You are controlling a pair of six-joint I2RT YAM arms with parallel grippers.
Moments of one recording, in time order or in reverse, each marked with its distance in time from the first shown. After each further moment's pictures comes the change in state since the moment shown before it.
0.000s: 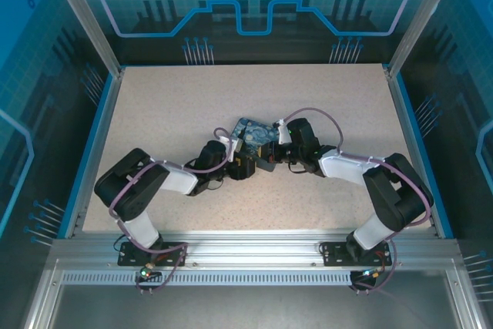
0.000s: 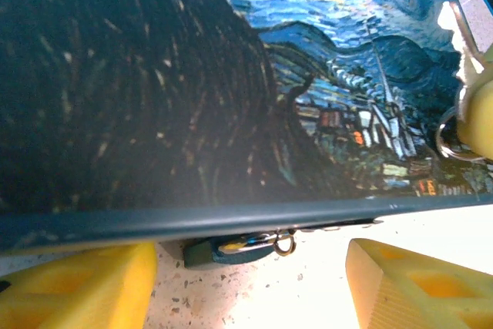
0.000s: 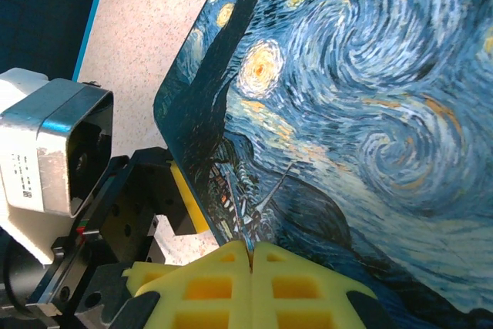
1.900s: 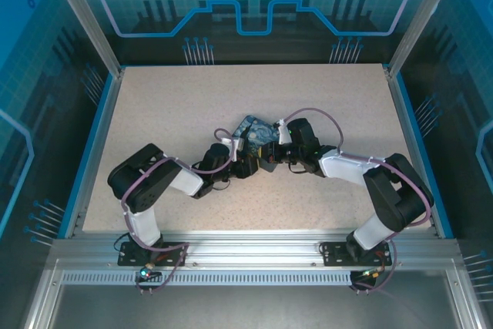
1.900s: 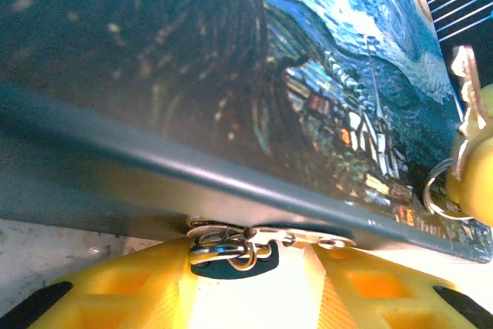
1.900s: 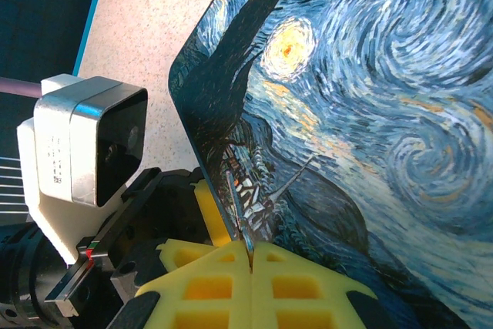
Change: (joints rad) left arm -0.037 0.101 0.000 0.193 0.009 -0.216; right arm 0.000 -0.002 -0.002 -0.003 0.003 0.001
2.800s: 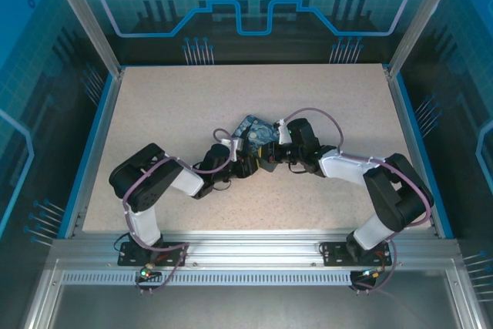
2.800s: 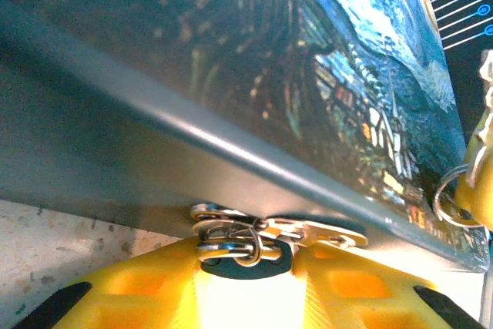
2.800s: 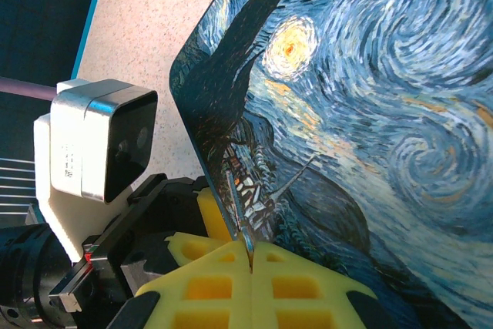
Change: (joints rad) left arm -0.004 0.011 0.000 0.013 0.002 -0.067; right arm 0.001 0.000 0.000 0.002 0.002 0.000
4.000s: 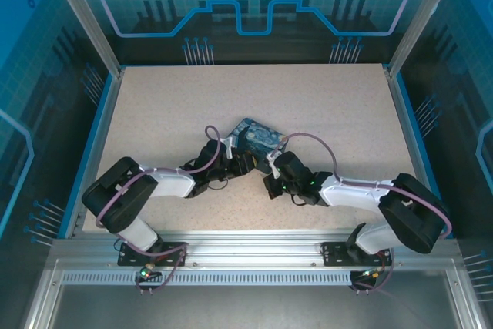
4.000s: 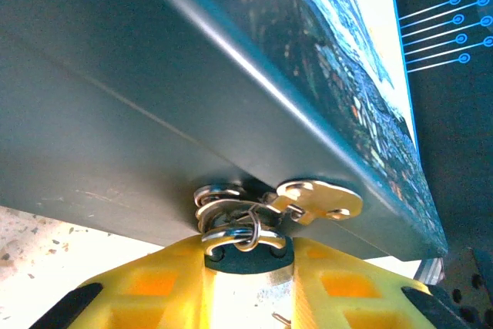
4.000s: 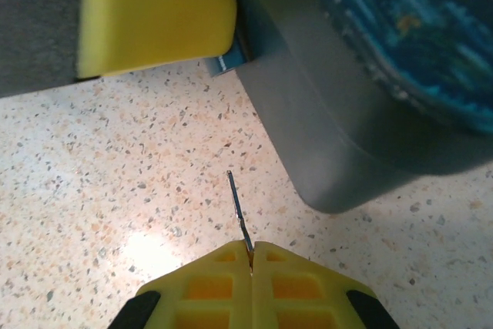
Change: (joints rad) left arm -0.008 -0.235 0.000 -0.277 0.008 -0.149; right arm 0.288 -0.173 -0.196 -0.122 0.439 -0.258
